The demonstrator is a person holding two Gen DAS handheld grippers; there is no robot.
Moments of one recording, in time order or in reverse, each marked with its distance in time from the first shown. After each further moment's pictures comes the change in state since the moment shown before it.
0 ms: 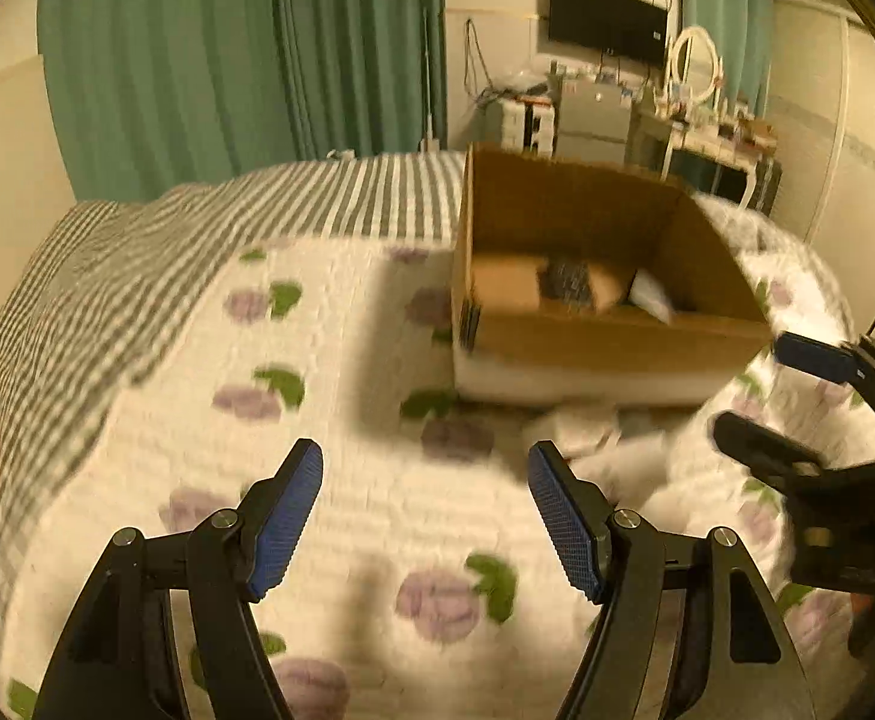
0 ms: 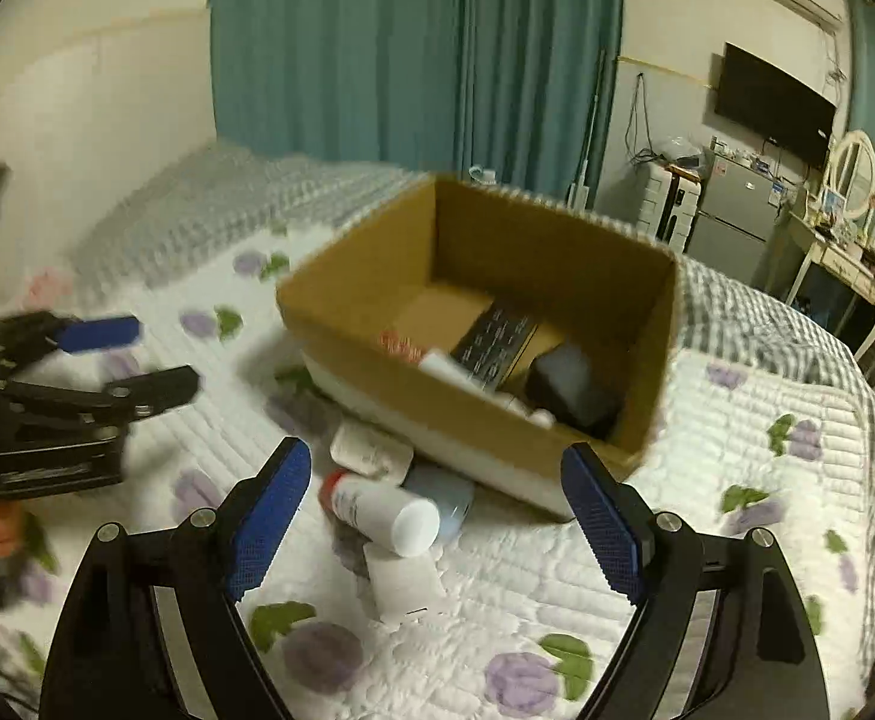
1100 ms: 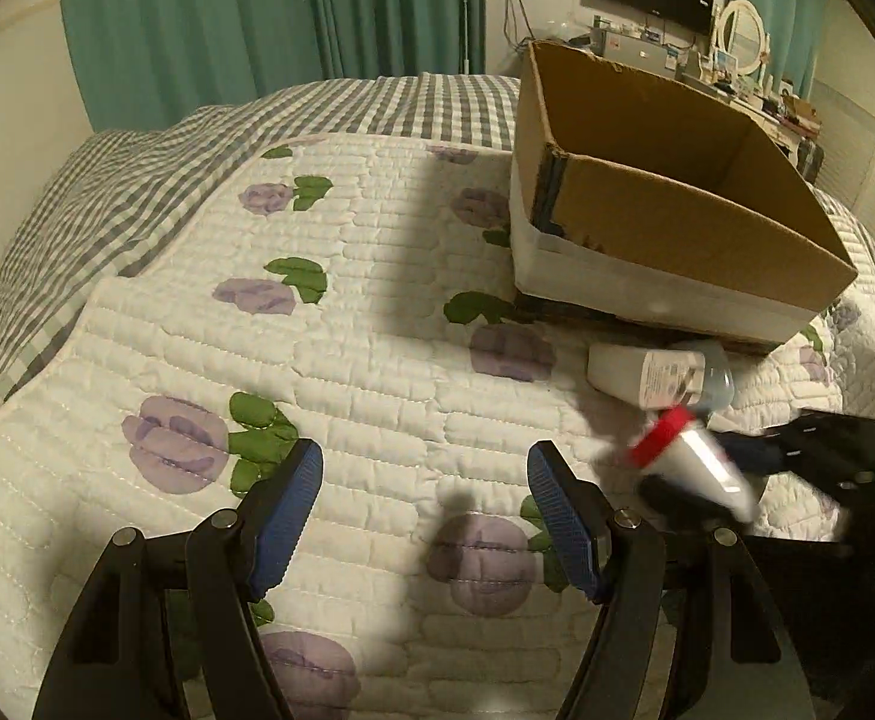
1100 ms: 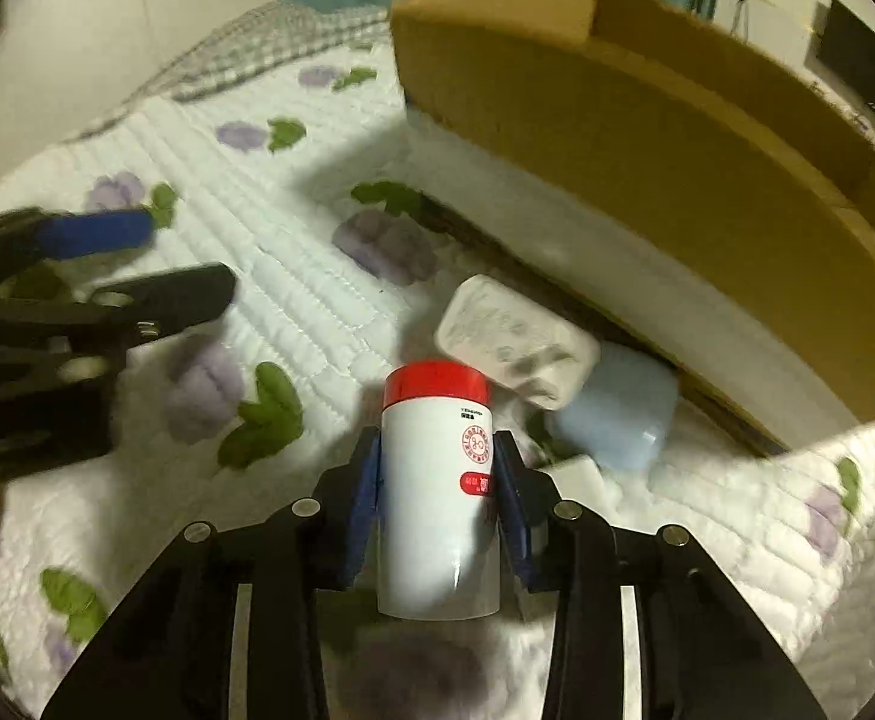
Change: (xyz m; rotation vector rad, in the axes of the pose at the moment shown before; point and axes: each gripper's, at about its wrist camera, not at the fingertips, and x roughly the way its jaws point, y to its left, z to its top) left arm 0.037 0.009 -0.023 -0.051 0.120 0.047; right arm 0.062 0.047 -0.025 -0.038 0.189 0.142
